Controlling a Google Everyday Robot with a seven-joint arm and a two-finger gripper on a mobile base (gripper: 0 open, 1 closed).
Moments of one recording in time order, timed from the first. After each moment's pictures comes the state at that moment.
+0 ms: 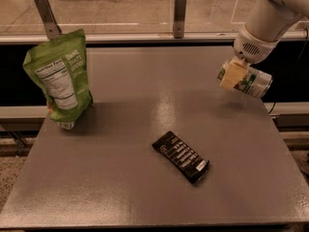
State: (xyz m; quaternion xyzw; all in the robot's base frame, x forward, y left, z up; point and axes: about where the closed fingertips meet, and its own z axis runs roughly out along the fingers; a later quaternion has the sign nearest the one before) arm 0.593 -0.218 0.882 -0.48 0.87 -0.01 0.13
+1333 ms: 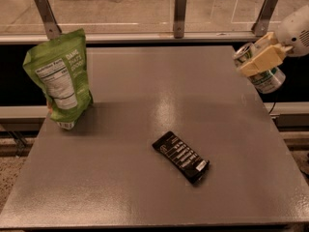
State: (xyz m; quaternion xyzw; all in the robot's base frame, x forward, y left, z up) arm 0.571 -0.235 0.937 -0.50 0.79 0.20 0.29
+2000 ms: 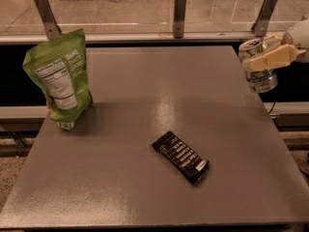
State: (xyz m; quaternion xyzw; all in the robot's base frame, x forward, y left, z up) arm 0.565 -0.235 0.955 -0.49 0.69 0.36 0.38
